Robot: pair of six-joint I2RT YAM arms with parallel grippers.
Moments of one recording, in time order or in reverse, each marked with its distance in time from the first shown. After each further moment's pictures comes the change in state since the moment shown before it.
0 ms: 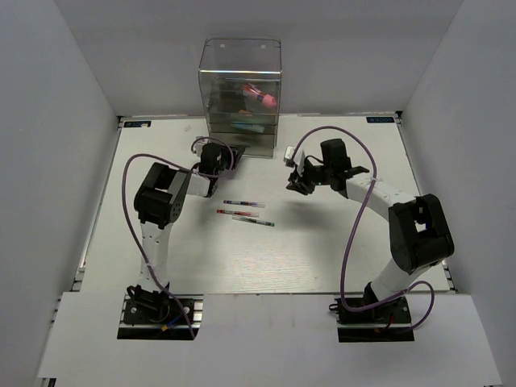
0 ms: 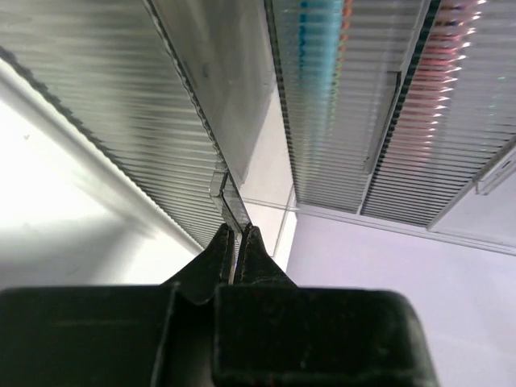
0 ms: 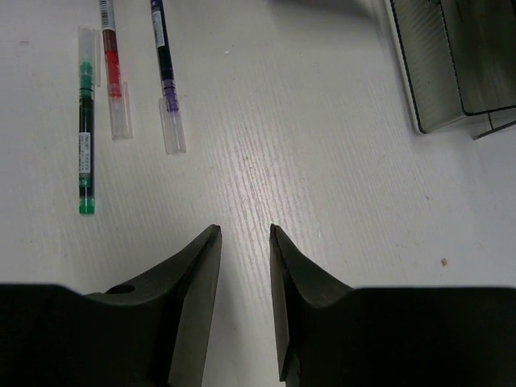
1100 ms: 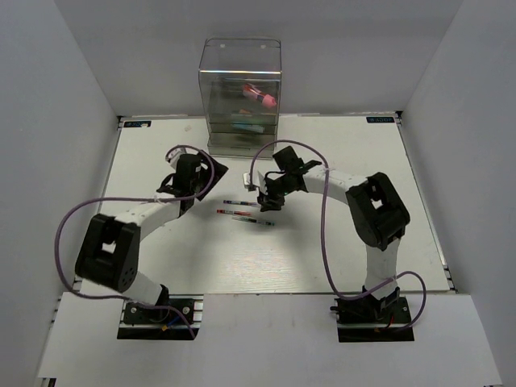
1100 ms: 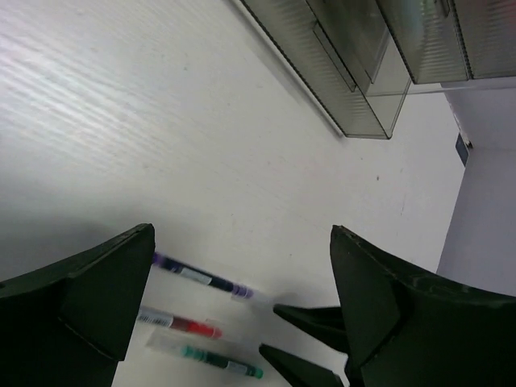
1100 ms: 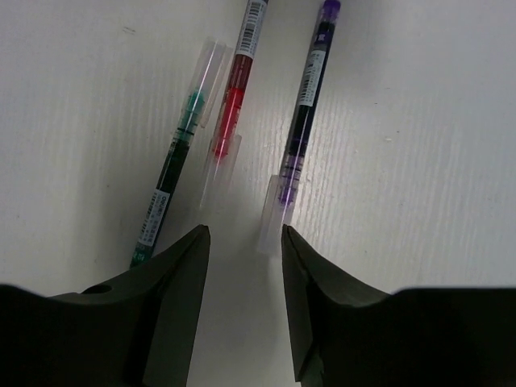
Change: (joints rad) left arm 0.002 -0.678 -0.362 -0.633 -0.092 0.415; right arm 0.230 0.301 0.281 -0.296 -0.001 -0.261
